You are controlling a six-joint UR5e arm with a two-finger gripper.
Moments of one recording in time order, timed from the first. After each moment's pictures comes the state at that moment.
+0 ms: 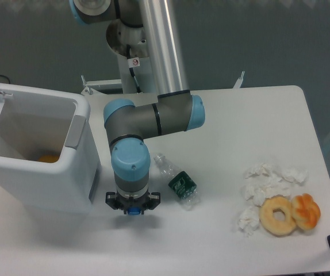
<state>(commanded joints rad) 2.24 -2.14 -1.57 -0.93 1.51 0.24</state>
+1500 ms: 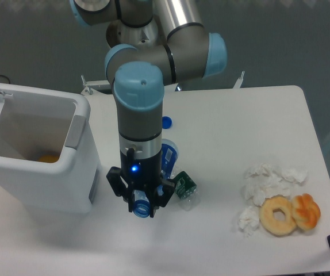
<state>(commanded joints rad) 2.29 -1.94 -1.46 -0.94 1.44 0.66</state>
